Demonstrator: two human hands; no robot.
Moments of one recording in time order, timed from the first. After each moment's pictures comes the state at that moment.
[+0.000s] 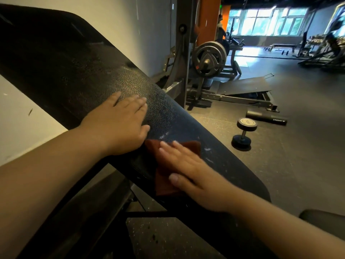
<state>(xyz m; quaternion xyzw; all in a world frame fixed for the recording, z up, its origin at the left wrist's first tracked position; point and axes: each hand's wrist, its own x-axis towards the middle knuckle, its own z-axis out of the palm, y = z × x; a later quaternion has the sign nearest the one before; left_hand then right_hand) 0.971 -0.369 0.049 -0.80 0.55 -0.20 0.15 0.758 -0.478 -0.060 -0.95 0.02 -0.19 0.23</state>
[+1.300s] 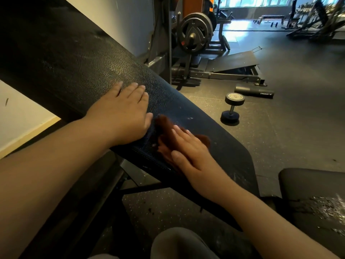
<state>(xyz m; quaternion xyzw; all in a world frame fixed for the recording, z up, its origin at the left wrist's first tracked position) 0.918 -0.382 0.011 -0.77 0.58 -0.19 0.15 0.713 -0.447 -0.103 -0.88 0.22 -0.24 0.33</state>
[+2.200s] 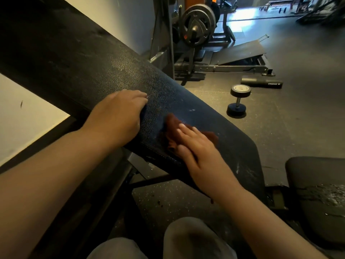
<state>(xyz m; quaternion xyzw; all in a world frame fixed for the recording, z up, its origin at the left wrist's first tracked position) 0.909 -0.357 0.003 -0.76 0.61 -0.19 -0.09 0.706 -0.430 -0.107 -0.87 0.27 -0.29 0.30</state>
